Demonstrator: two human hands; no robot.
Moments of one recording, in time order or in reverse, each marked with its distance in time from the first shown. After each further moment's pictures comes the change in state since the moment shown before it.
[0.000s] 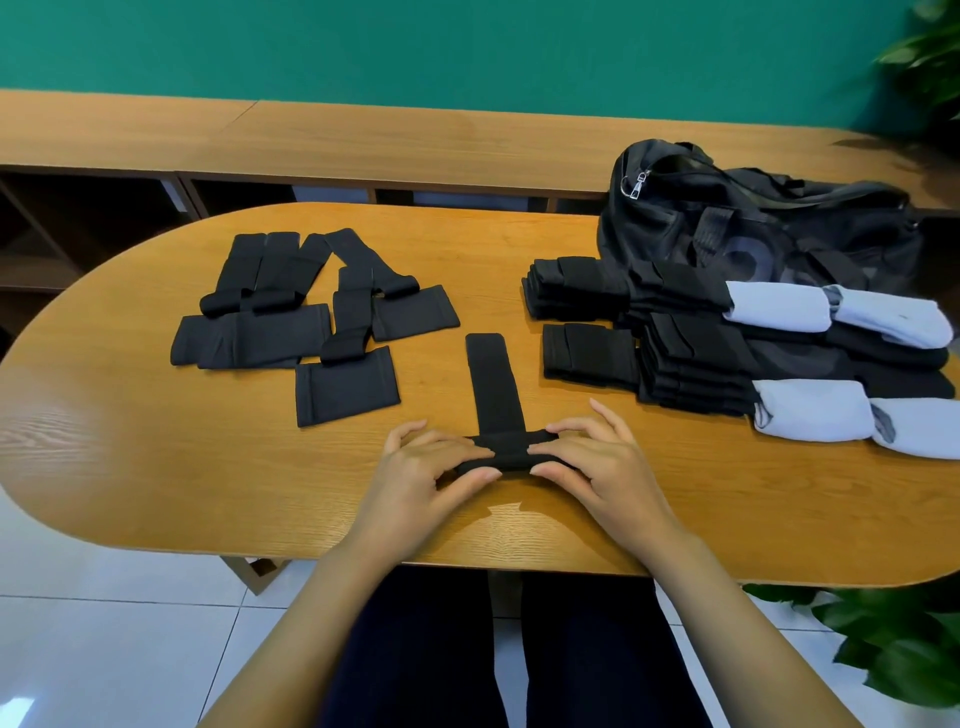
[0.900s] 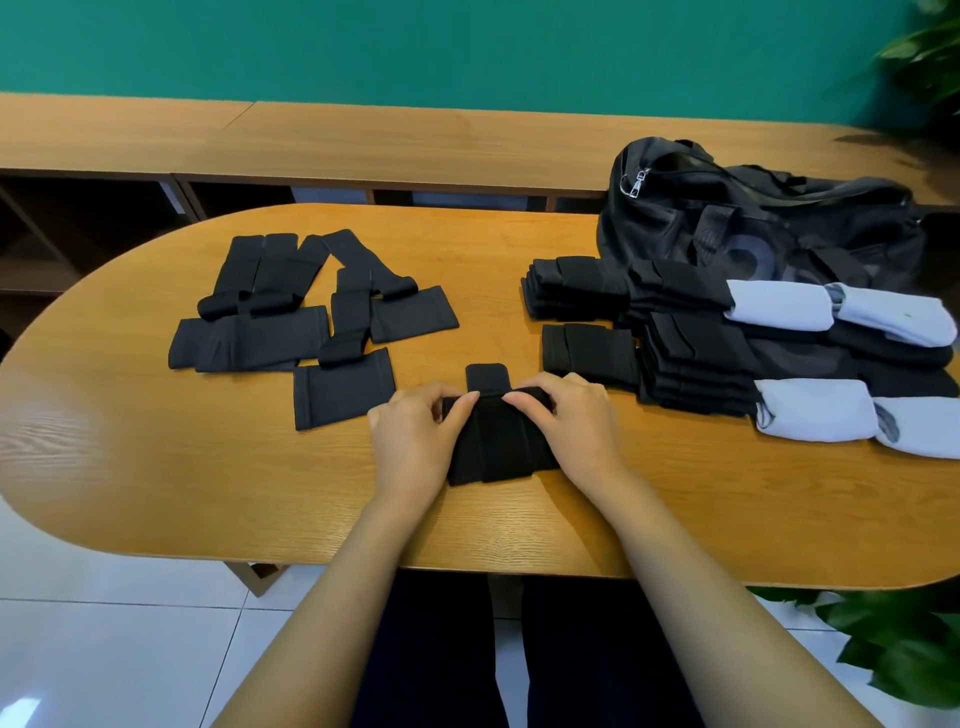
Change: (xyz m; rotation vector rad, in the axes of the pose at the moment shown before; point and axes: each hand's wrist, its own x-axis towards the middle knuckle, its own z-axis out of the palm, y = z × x) left_hand 0.048 0.007 0.007 0.017 0.257 -0.423; right_hand 0.060 -0.010 0.015 0.071 0.011 0.426
